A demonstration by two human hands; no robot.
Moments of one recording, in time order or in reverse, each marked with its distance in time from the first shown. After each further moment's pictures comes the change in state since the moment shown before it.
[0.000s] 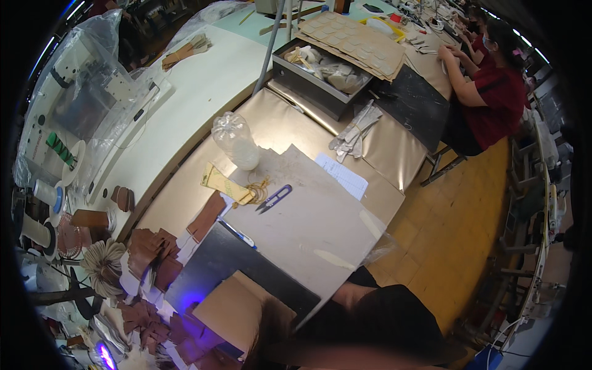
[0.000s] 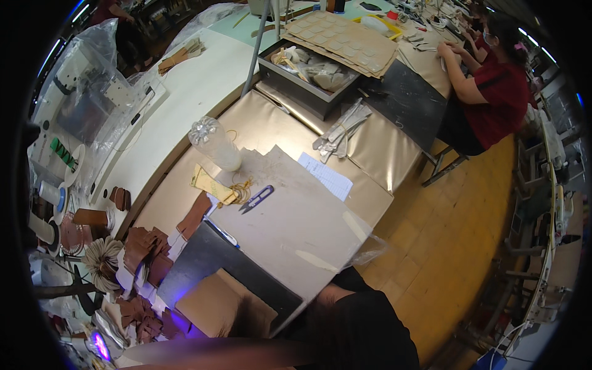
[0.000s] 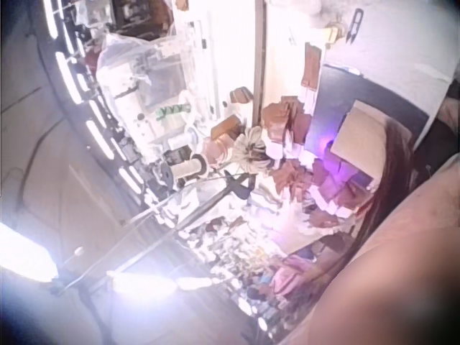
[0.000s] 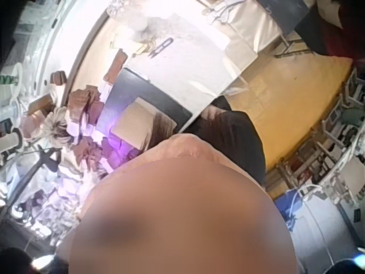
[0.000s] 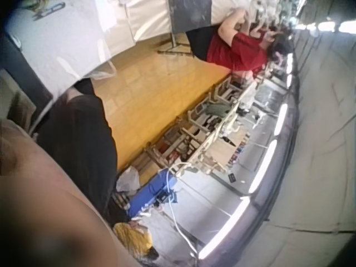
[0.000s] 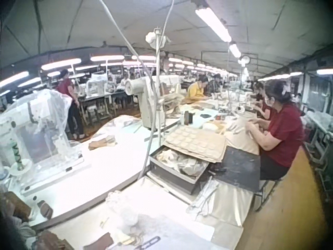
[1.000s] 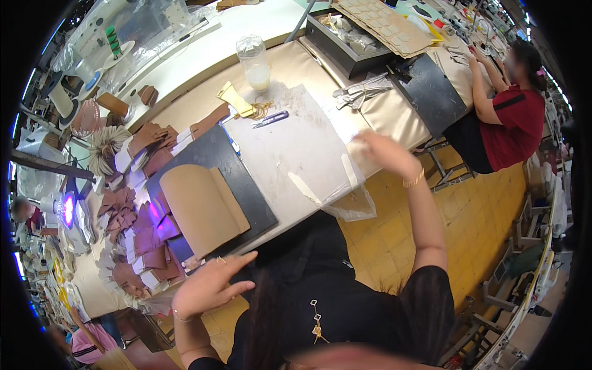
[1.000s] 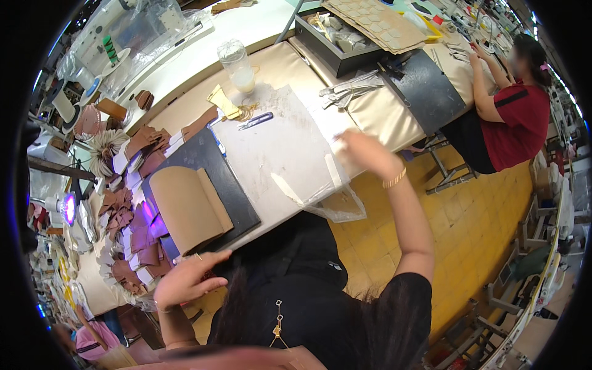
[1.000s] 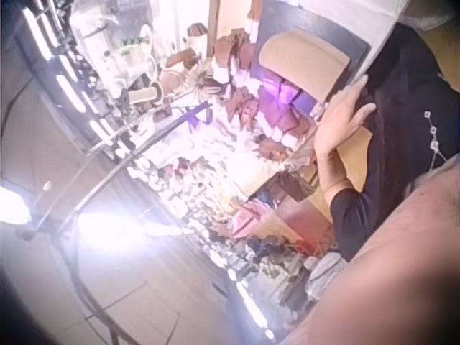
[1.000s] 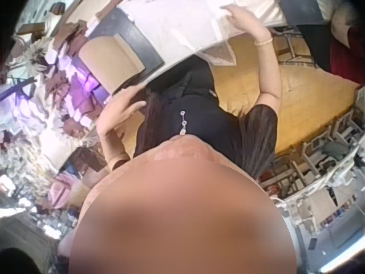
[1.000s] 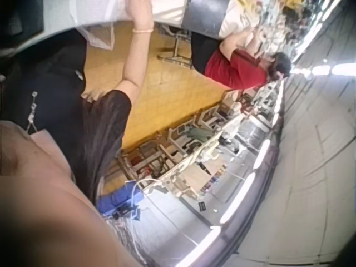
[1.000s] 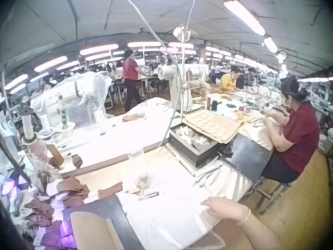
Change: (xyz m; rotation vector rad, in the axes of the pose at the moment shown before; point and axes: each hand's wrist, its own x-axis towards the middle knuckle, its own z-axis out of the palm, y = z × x) left_hand -0.181 0.096 -0.280 -0.171 -0.103 0.852; right_hand -0.297 0.100 -0.232 0.009 0.707 0.239
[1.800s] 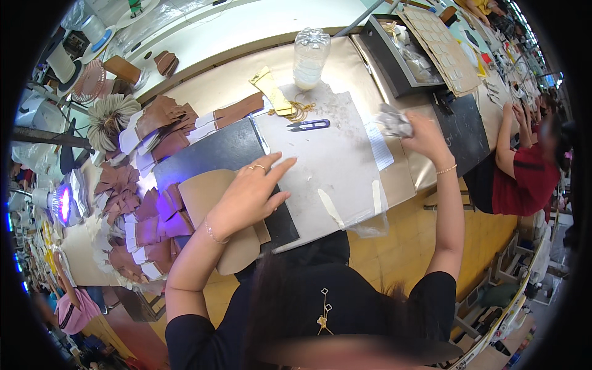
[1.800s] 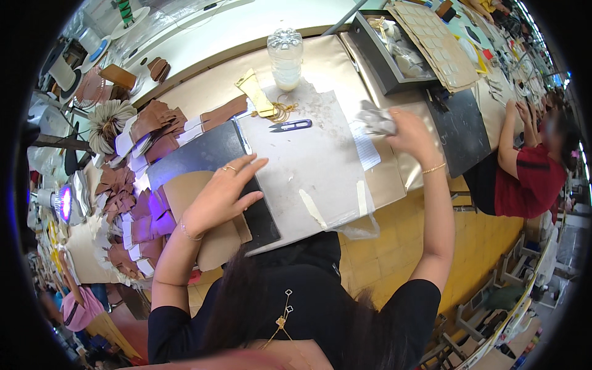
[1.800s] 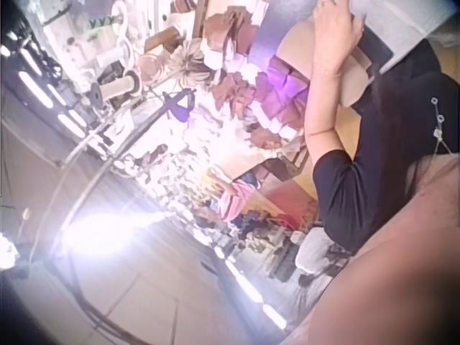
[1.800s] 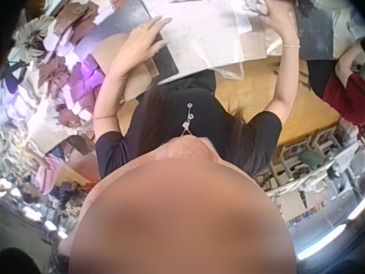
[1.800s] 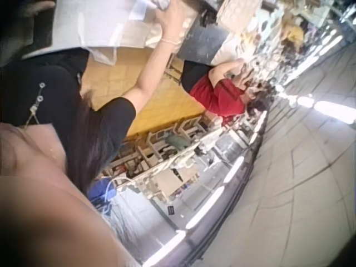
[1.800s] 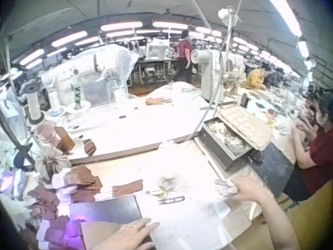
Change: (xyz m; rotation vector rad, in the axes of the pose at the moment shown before) left_hand 0.147 -0.062 -0.071 0.217 0.333 0.065; right_hand 0.117 0.028 -0.051 -0.272 0.087 -0.040
